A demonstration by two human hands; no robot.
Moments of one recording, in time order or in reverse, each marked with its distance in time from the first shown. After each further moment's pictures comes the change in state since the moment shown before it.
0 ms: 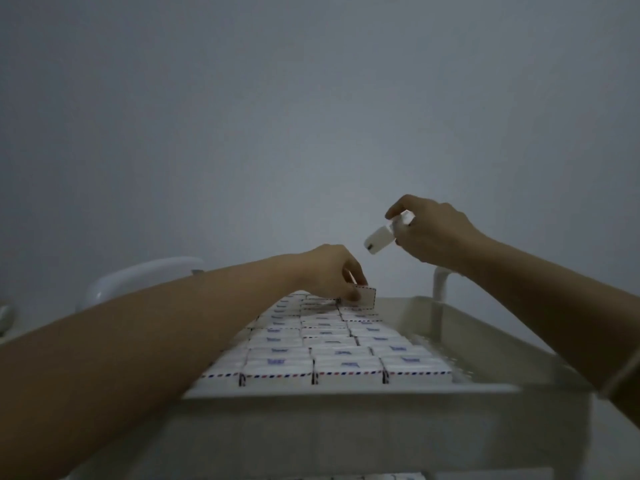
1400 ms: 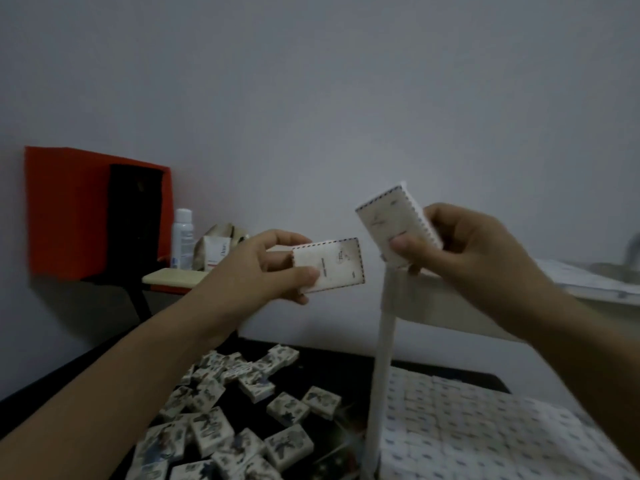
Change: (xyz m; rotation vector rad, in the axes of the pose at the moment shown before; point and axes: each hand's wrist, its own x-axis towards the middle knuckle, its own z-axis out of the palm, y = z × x) left_hand -0.387 -0.080 -0.019 -0.974 0.635 -0.279; right_hand -0.187 -0.207 0.034 0.845 -0.289 -0.382
